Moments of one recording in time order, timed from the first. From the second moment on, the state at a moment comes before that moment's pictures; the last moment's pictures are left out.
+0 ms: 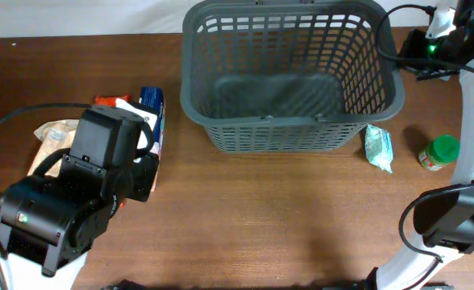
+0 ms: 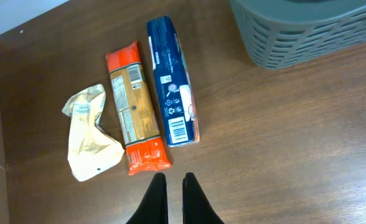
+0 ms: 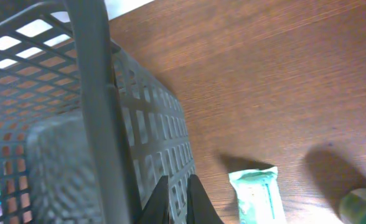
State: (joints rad) left arm -0.40 1.20 1.73 -1.52 -0.29 0.01; right arm -0.23 1.95 2.13 -1.21 -0.29 0.15
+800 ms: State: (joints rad) left arm -0.40 1.22 1.73 -1.52 -0.29 0.01; right arm -0.15 1.95 2.13 -1.20 -0.33 0.13
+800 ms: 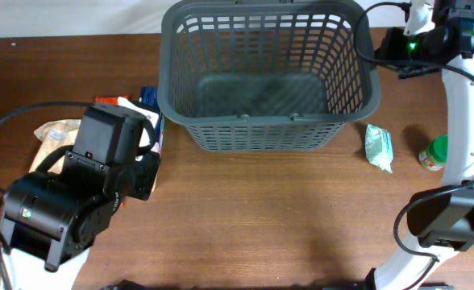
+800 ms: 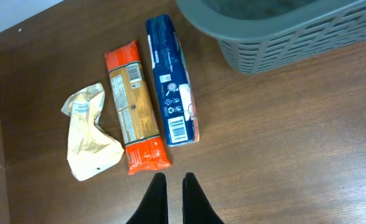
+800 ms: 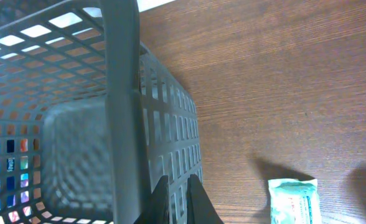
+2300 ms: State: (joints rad) left arm 0.05 1.60 1.73 -1.37 -0.05 0.12; right arm -0.22 1.30 2.14 -1.55 -0.42 0.14
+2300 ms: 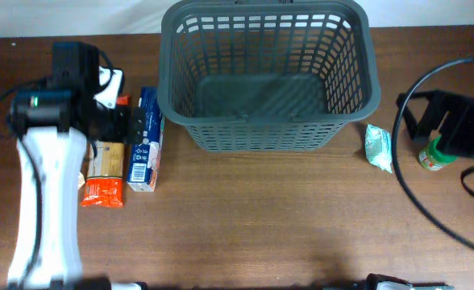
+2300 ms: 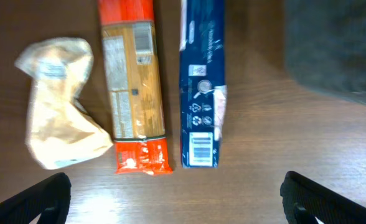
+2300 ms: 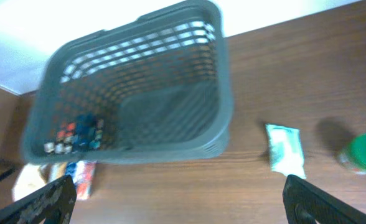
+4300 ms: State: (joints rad) left arm -0.03 2.27 3.04 -1.61 -0.26 0.35; right arm -0.22 1.21 2.14 -1.59 -0.48 0.14
